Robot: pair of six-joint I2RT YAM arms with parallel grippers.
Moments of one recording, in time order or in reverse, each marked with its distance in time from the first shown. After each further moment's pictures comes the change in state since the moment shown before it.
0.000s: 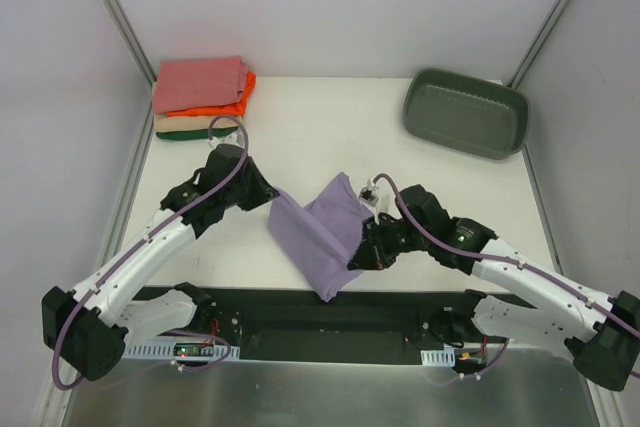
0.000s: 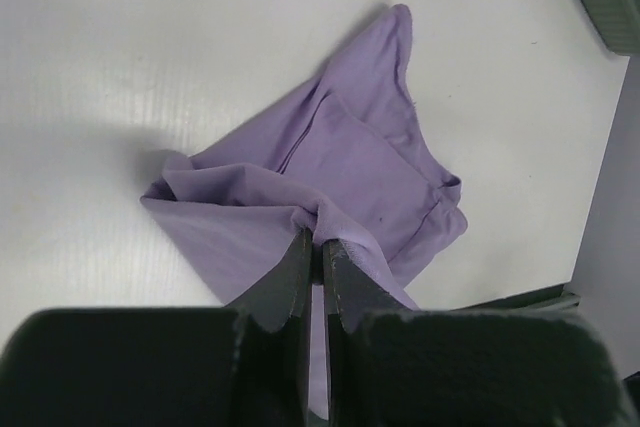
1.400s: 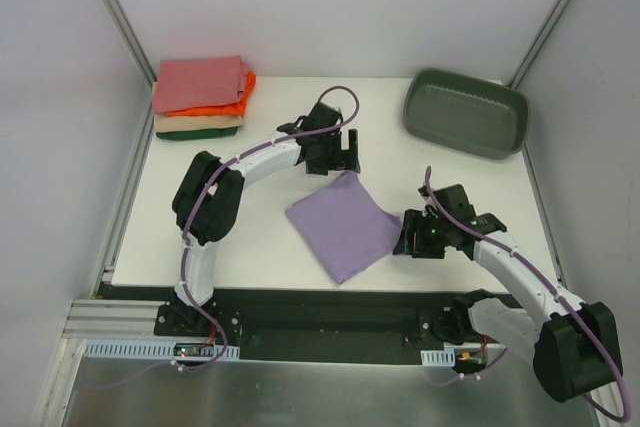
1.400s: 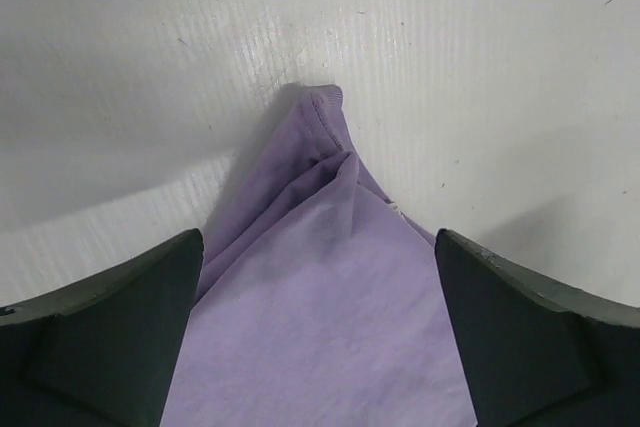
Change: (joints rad) left arm -0.124 1.060 0.717 0.148 0.176 0.258; right arm -0.556 0.040 -0.183 -0.208 0.217 -0.126
